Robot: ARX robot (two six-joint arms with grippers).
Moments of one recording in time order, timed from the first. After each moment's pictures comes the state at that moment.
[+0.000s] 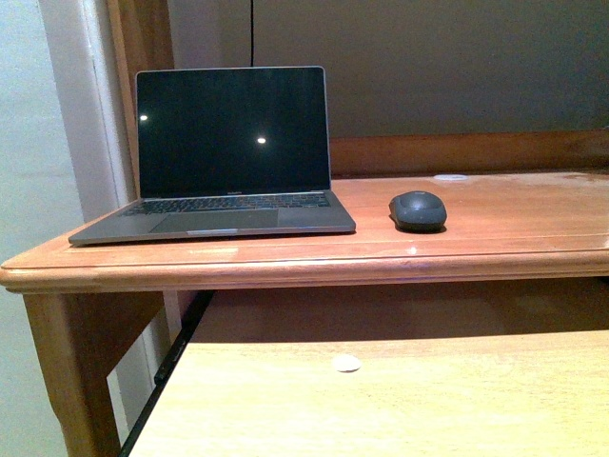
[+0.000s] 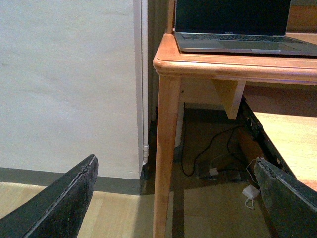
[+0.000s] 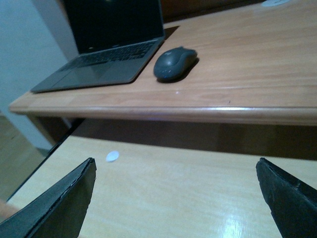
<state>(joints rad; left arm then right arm) -0.01 0.00 0.01 0.00 0.00 -0.01 -0.14 0.91 0.47 0.35 -0.68 0.17</state>
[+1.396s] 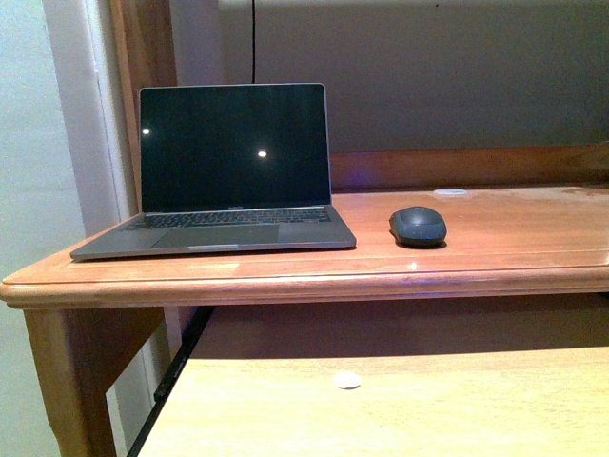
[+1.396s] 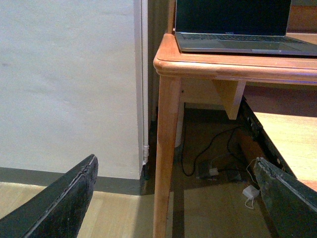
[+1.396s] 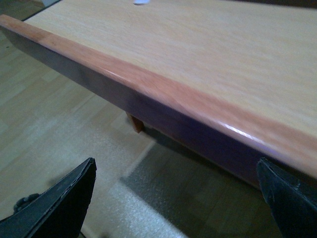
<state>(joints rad) -0.01 0.00 0.01 0.00 0.00 -0.01 -0.40 1.10 0.36 -0.16 -1.06 -0.72</state>
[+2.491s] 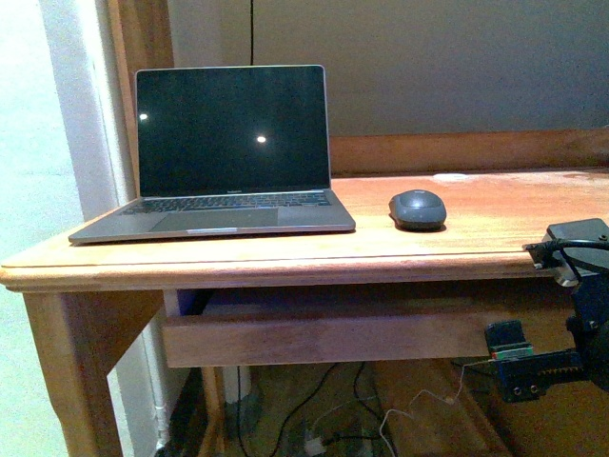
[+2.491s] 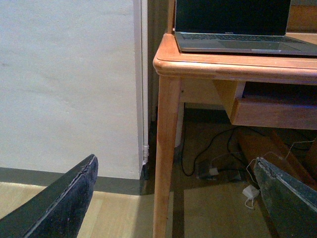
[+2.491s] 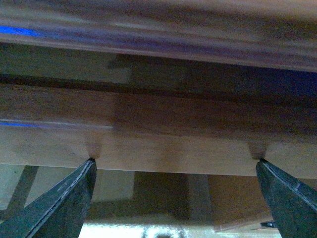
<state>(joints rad) -0.01 0.00 0.01 0.00 0.00 -0.01 0.28 1.79 0.77 0.66 0.21 -0.05</state>
